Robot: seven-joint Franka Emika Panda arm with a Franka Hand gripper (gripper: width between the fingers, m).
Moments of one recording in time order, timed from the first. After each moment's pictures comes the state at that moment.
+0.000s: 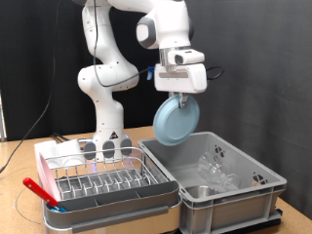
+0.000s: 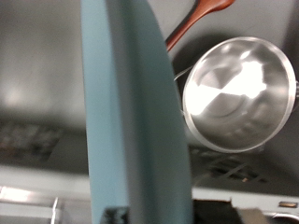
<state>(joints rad) 0.27 -0.46 -0.08 -2.55 0.03 2.32 -0.73</state>
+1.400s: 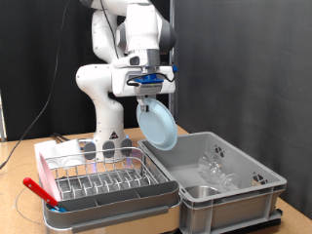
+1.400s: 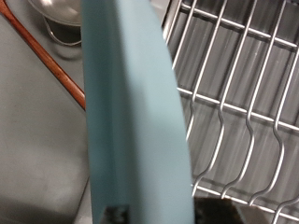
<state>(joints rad) -0.12 -0.60 0.12 -2.71 0.08 2.39 0.41</state>
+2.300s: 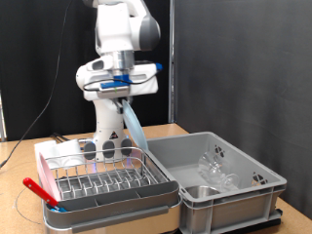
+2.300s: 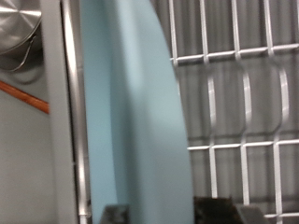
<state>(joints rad) -0.26 -0.58 0.04 -2.68 0.16 2.30 0.58</state>
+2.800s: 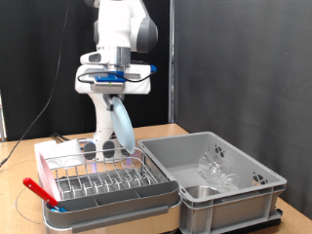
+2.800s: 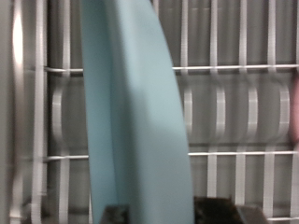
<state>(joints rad) -0.31 -0.58 0.07 -2.67 0.00 2.33 0.57</state>
